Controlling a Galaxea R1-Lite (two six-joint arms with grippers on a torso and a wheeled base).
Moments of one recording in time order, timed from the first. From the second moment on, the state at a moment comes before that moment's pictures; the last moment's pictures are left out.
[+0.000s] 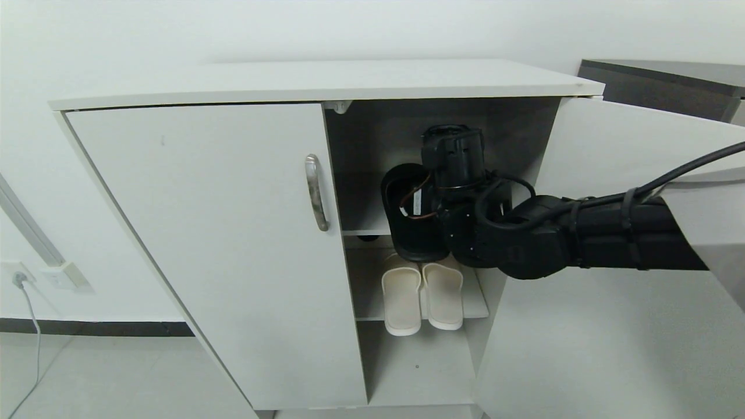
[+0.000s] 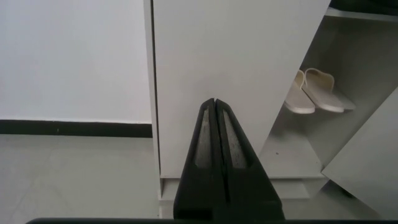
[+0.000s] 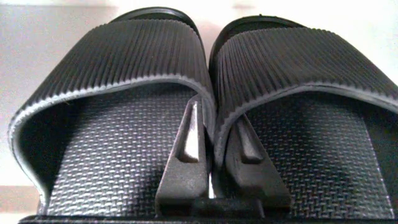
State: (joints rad) left arm 0.00 0.00 0.00 0.00 0.01 -0.09; right arm 0.77 2.13 -1.69 -0.26 -0.73 0.16
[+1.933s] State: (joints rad) left arm 0.00 0.00 0.00 0.00 0.01 -0.09; right arm 0.73 2.30 -1.96 -0.11 -0.70 0.16
